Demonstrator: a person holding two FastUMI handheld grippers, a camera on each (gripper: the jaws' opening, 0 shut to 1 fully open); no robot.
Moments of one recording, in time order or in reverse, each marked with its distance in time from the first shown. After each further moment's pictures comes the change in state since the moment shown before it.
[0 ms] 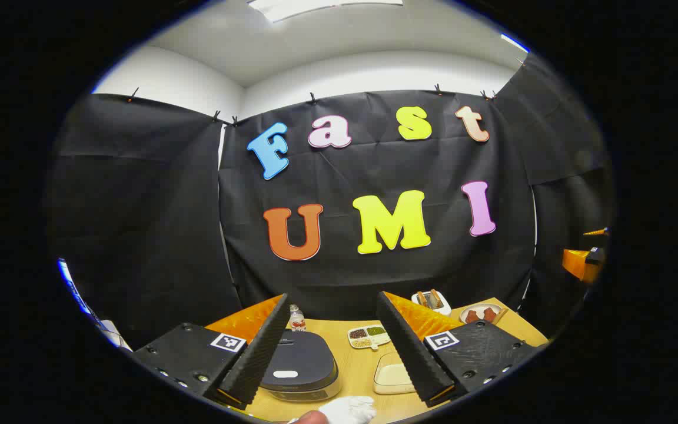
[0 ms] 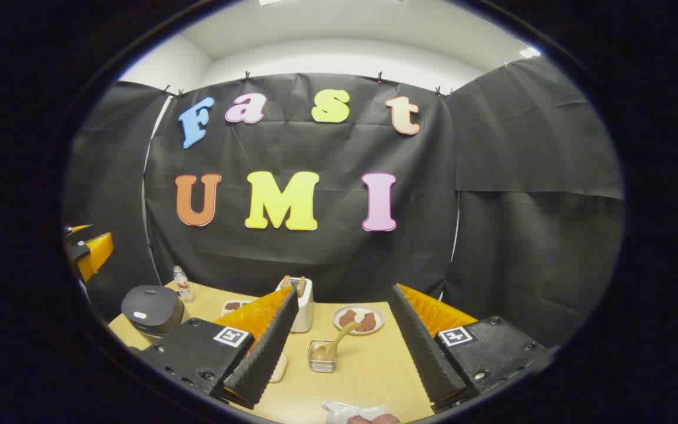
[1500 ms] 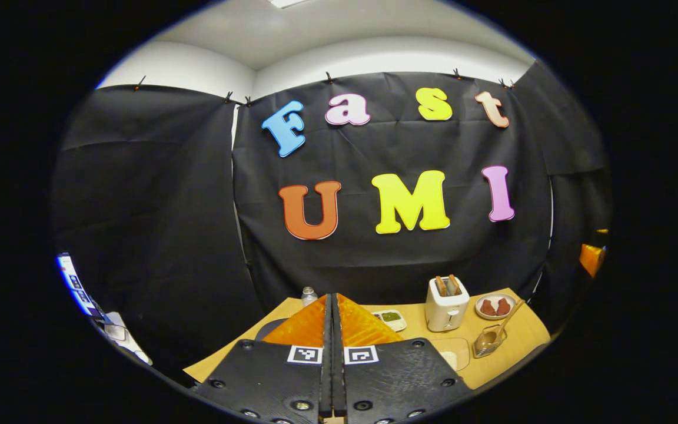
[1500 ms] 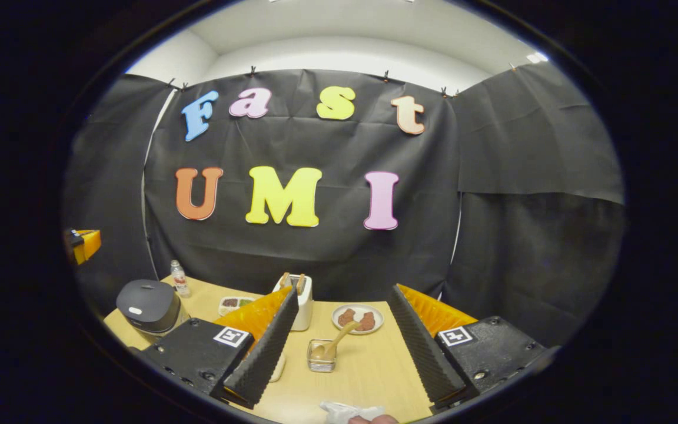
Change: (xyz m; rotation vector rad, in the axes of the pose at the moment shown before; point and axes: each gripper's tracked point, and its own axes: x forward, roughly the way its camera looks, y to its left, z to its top) left arm 0.024 0.040 -0.042 0.008 0.117 0.094; right arm 0.008 0.013 -0.005 -0.039 0.020 0.002
